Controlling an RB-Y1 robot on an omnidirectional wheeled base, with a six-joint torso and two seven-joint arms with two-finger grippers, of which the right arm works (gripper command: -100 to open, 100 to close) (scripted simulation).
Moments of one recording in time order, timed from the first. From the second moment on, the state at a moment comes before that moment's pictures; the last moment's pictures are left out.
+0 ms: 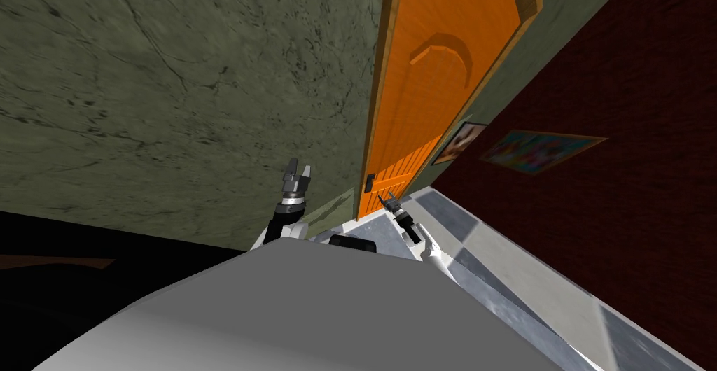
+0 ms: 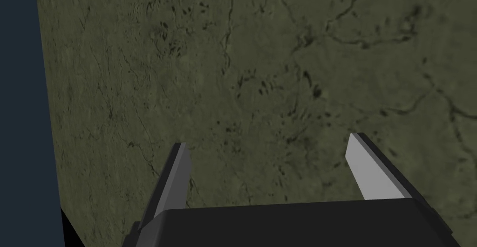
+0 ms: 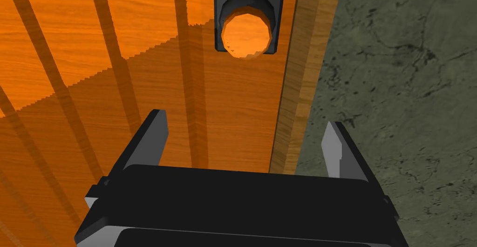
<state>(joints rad) 0.06 -0.40 0.17 -1.30 0.54 -0.60 0.69</state>
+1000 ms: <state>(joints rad) -0.12 -0.32 0.14 -1.10 0.52 -0.58 0.75</state>
